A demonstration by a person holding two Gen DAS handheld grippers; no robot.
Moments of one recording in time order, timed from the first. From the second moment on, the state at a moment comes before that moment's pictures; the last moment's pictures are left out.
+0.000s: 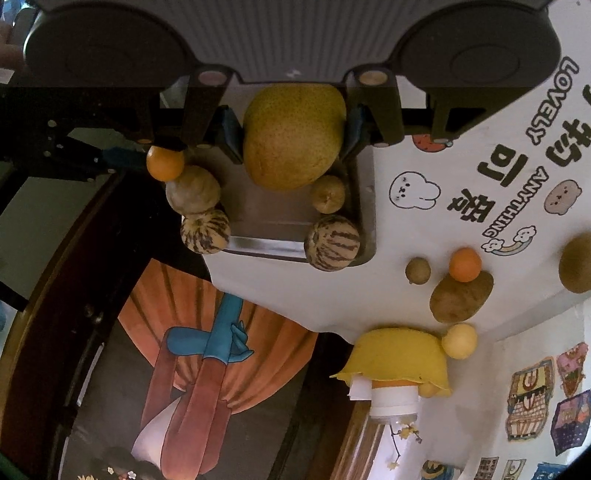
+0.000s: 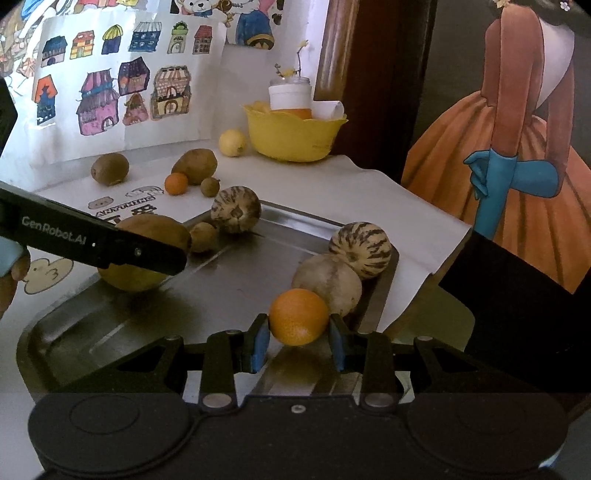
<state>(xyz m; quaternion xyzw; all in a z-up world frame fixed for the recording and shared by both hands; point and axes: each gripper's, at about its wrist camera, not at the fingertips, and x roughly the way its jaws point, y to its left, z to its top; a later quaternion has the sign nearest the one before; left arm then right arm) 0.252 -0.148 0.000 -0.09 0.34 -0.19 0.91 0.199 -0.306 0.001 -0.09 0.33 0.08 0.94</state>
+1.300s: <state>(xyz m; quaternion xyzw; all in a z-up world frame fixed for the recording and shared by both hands) 0.243 -0.124 0.011 -0.14 0.35 -0.21 0.90 0.181 -0.297 -0.003 -0.08 0.34 0.07 0.93</state>
